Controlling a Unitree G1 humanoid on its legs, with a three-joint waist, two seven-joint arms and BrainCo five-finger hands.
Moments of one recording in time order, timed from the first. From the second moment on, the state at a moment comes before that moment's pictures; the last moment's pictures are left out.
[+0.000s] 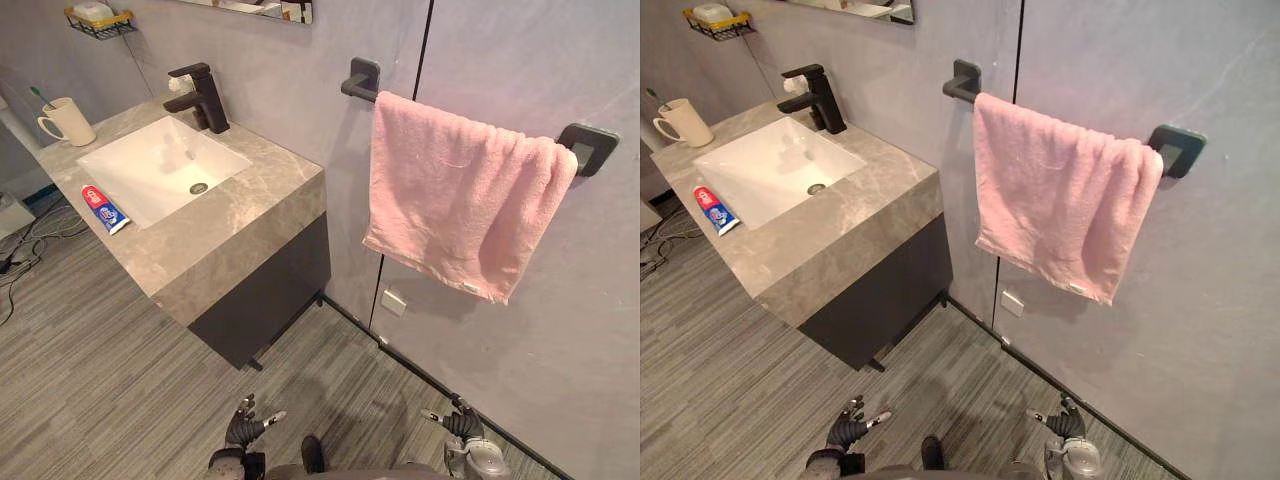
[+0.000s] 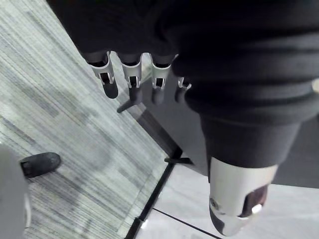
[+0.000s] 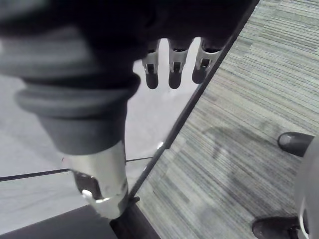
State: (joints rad) left arm 0.22 0.09 -0.03 0.83 -0.07 -0.17 0.09; right arm 0.10 -0.08 -0.17 0.85 -0.05 -0.10 -0.08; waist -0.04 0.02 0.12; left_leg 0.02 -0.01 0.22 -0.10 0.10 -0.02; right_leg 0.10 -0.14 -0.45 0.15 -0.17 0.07
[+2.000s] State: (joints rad) left arm 0.17 0.07 0.08 0.68 -0.11 -0.16 0.09; right arm 0.07 -0.06 -0.08 0.76 0.07 -0.11 -0.06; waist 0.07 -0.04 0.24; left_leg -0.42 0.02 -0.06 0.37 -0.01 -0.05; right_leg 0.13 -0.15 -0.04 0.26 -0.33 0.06
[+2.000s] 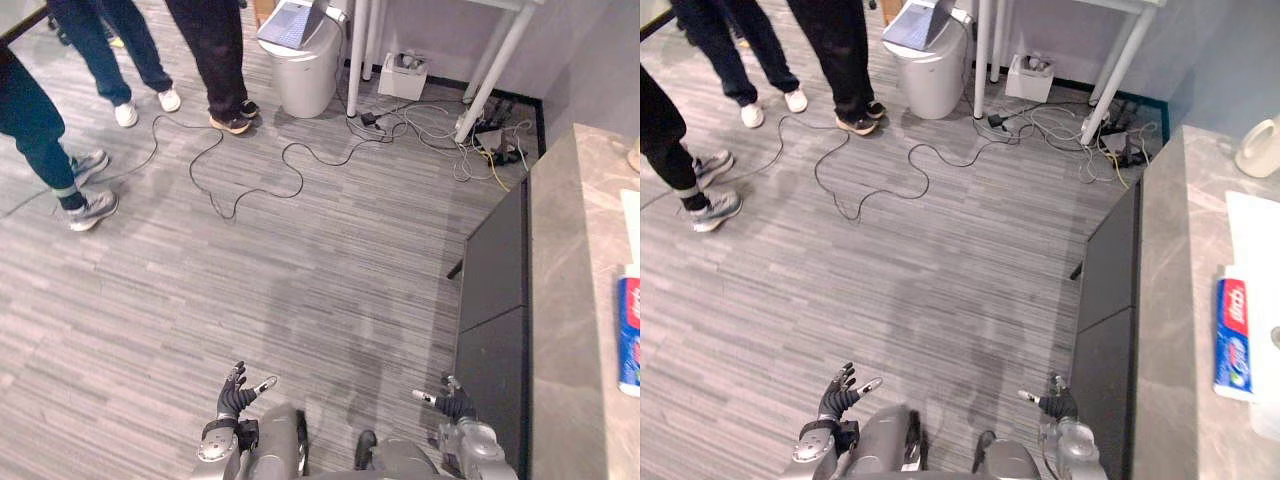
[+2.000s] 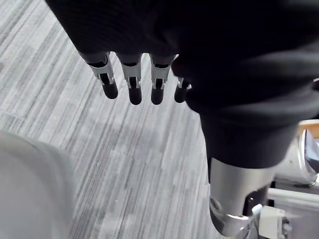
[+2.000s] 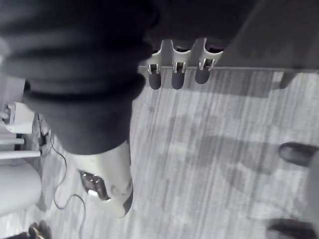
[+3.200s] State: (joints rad) left arm 0.20 0.05 0.08 0.81 -0.10 -0.19 0.09; right arm 0.16 -0.08 -0.03 0.83 0.02 -0.10 -0.03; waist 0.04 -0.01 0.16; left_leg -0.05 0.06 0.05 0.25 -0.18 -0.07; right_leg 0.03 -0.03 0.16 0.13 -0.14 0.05
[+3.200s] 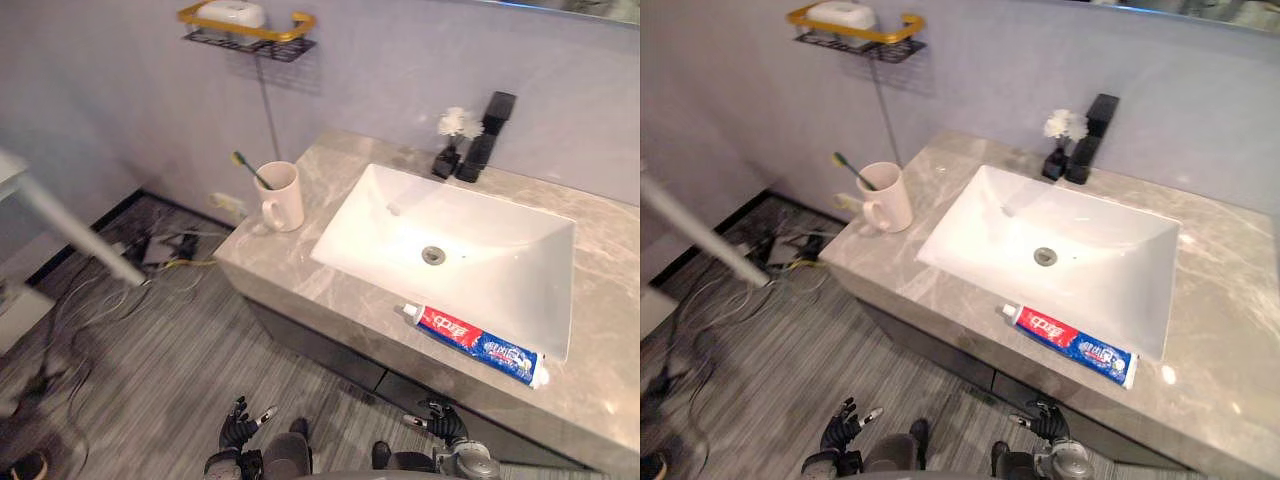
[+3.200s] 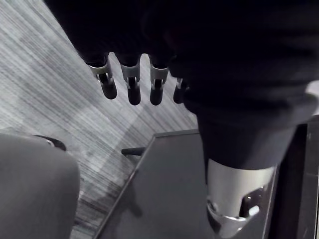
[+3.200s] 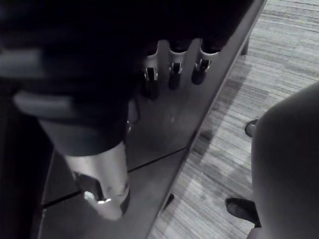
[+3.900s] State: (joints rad) left arm 0.17 0.06 0.07 0.91 -0.08 -0.17 0.09; right arm 0.12 -0.09 -0.12 0.92 0.03 -0.07 -0.06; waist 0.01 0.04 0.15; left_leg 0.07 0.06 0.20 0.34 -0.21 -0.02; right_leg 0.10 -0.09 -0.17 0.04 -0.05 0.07
